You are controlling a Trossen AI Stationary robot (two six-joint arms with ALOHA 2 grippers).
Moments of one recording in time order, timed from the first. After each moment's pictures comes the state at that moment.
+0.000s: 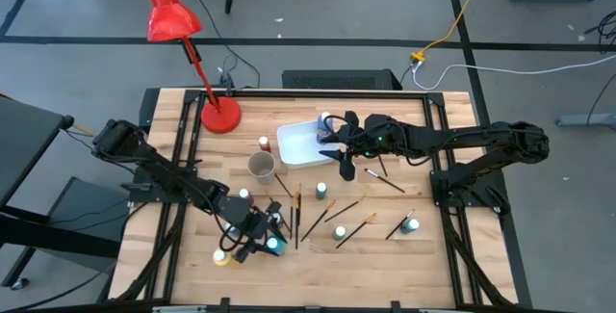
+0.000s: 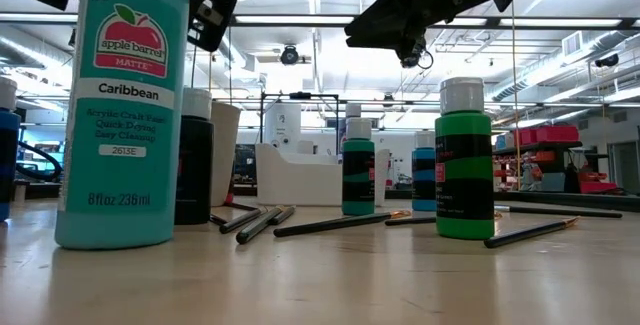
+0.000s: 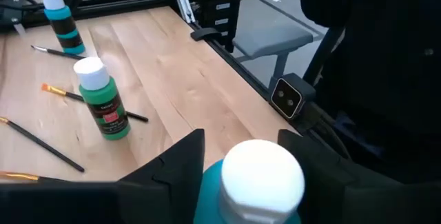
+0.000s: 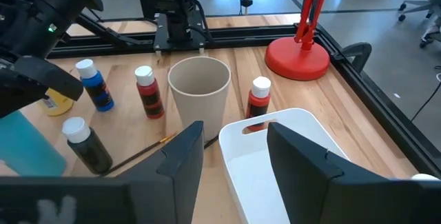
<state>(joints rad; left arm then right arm) -0.48 1.46 0.62 0.49 0.07 -0.03 -0.13 1.36 0.89 0.12 -0.01 -0.01</state>
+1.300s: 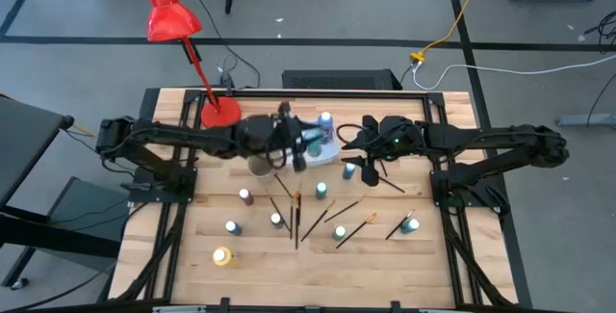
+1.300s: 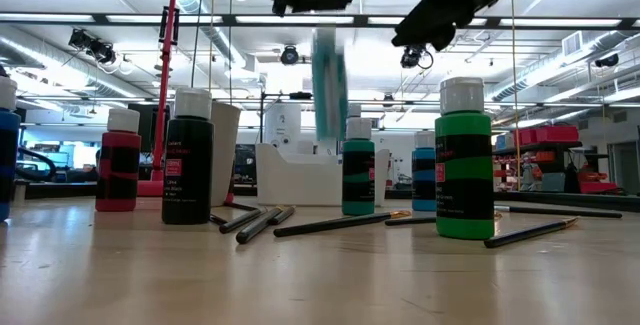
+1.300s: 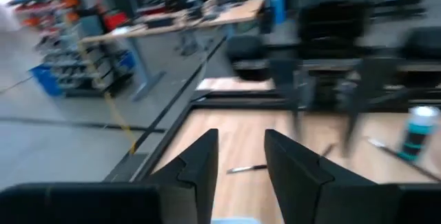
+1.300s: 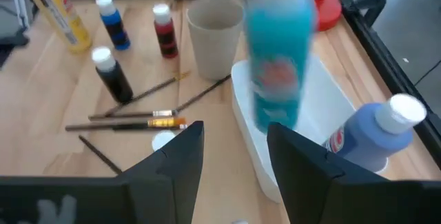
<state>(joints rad) 0.07 1.46 1.04 0.25 -0.29 0.13 -0.10 1.17 0.89 -0.26 -0.02 -0.05</state>
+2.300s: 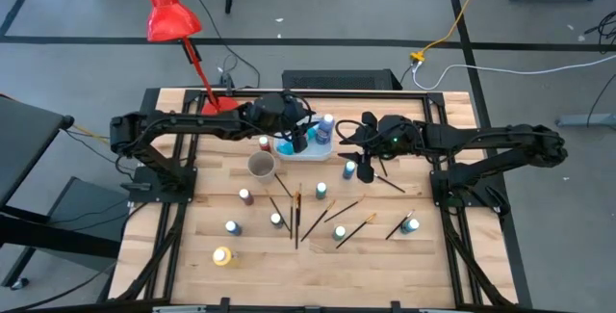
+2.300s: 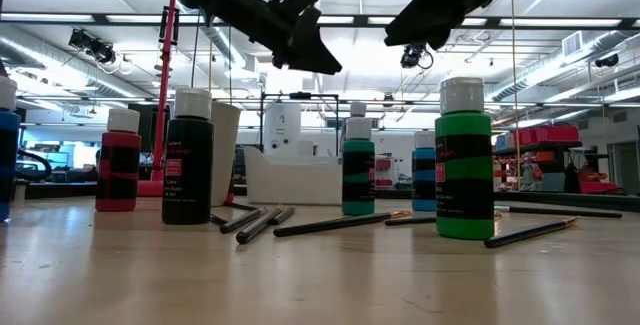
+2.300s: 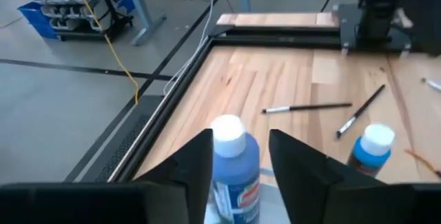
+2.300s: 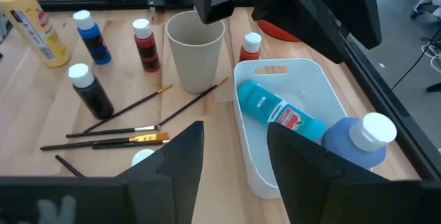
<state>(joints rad) 0.28 1.55 1.04 0.15 -0.12 0.13 -0.10 1.18 0.89 -0.20 0.05 -0.03</state>
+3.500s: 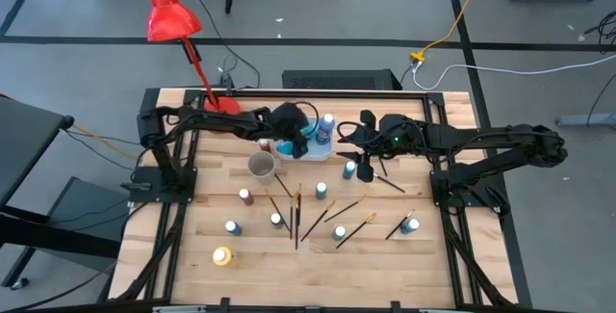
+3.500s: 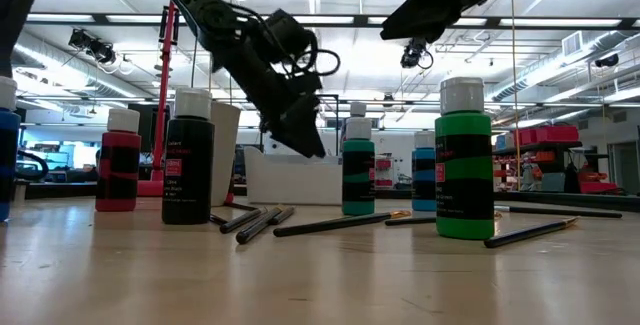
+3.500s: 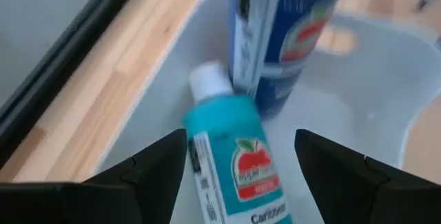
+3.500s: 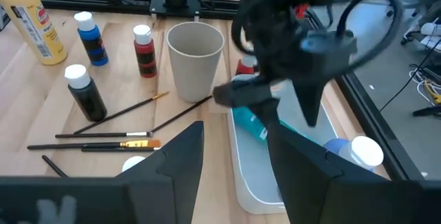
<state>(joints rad) 0.35 1.79 1.04 -0.02 -0.13 0.01 -0.11 1.18 0.89 -0.16 0.04 -0.12</state>
